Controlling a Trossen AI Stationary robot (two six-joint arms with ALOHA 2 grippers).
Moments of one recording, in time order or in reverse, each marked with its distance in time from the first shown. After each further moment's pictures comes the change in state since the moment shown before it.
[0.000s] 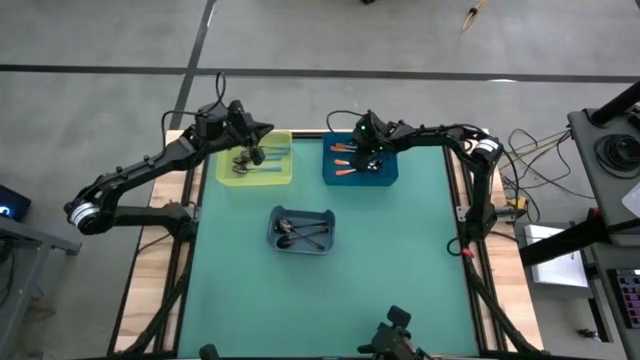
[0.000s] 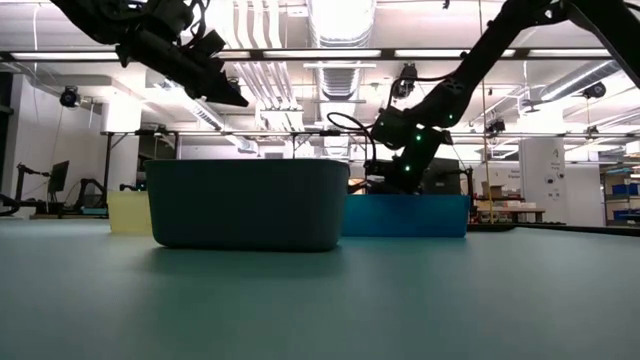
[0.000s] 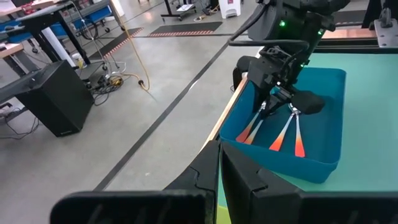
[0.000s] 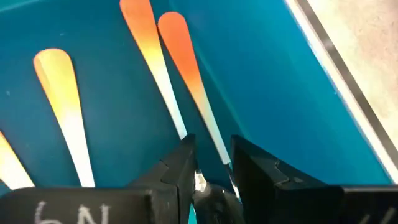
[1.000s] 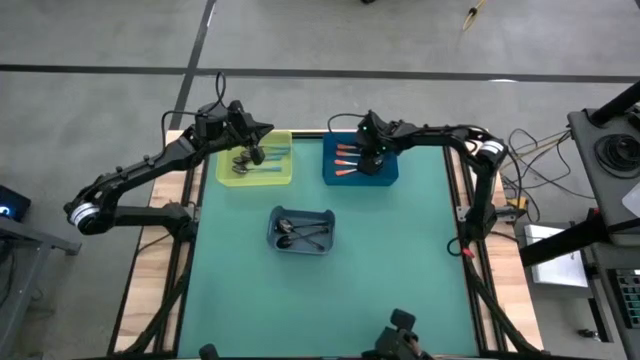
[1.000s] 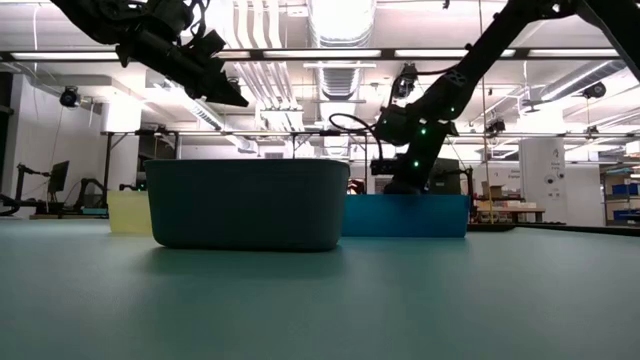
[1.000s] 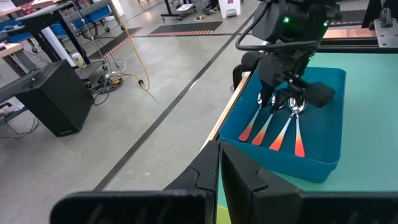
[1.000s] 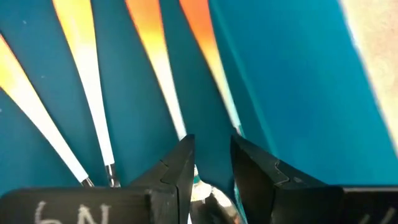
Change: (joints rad) left arm 0.000 0.000 0.000 -0.001 0.000 0.000; right arm 0.004 -0.040 0.001 -0.138 0.005 -0.105
